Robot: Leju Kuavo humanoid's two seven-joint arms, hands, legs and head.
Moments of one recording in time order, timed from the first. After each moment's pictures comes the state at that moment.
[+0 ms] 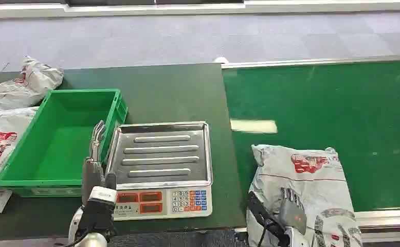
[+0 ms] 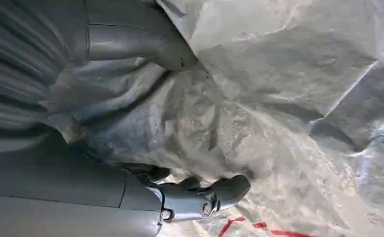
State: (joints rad) left arm 0.14 -0.11 -0.18 -1.77 -0.47 0.33 -0.44; right arm 0.09 0.22 -0.18 -1.15 1.27 -0.16 0.14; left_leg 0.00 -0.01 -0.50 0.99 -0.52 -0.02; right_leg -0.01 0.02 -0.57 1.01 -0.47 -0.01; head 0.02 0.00
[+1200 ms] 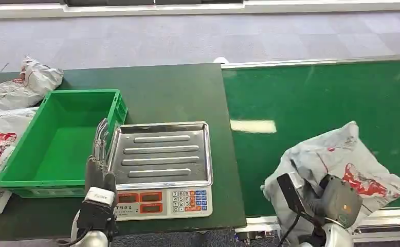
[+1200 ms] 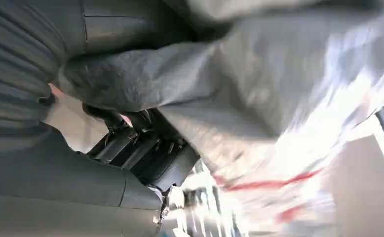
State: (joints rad) left arm 0.12 -0.13 -0.18 -1.77 -0.40 0.27 -0.50; right arm 0.14 0.20 -0.22 -1.65 1.43 -0.40 0.06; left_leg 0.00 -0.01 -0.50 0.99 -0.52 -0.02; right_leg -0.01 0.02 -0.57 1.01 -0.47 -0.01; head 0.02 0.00
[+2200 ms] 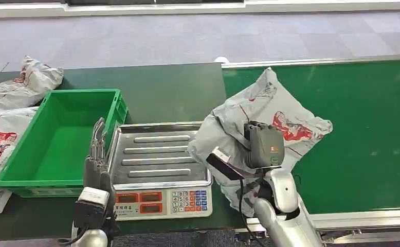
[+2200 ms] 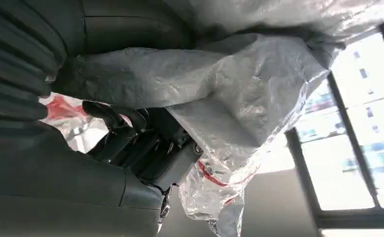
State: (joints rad) left arm 0.12 -0.13 -0.18 -1.75 -0.33 0.29 -0.53; right arm -0.27 0.10 0.30 -1.37 1.26 -0.37 -0.08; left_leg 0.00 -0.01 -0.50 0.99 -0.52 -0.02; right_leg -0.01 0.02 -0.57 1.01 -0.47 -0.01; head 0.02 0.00
